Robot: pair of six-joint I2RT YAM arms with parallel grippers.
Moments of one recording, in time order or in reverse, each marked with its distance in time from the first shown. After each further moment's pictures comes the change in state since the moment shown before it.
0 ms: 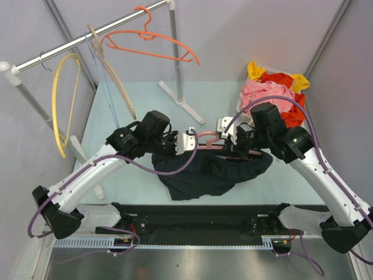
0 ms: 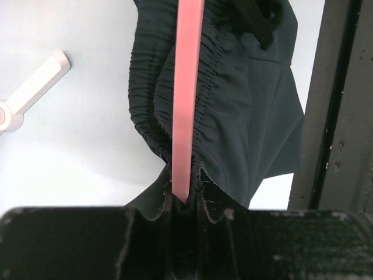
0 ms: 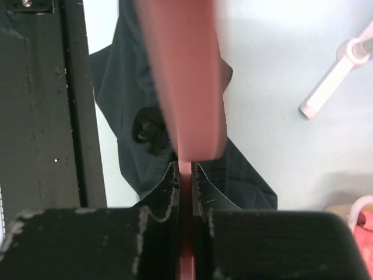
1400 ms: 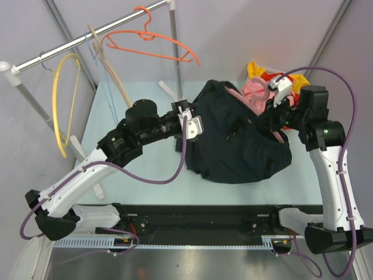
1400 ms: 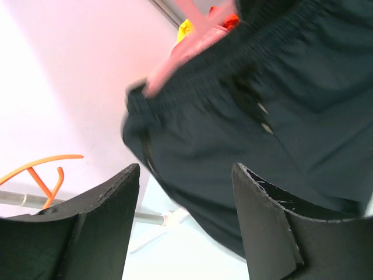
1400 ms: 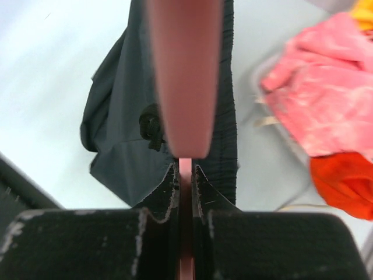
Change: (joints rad) left arm -0.089 -0.048 0.091 0.558 -0.076 0.072; right arm -0.496 -0.020 0.095 0.049 0.045 0.393
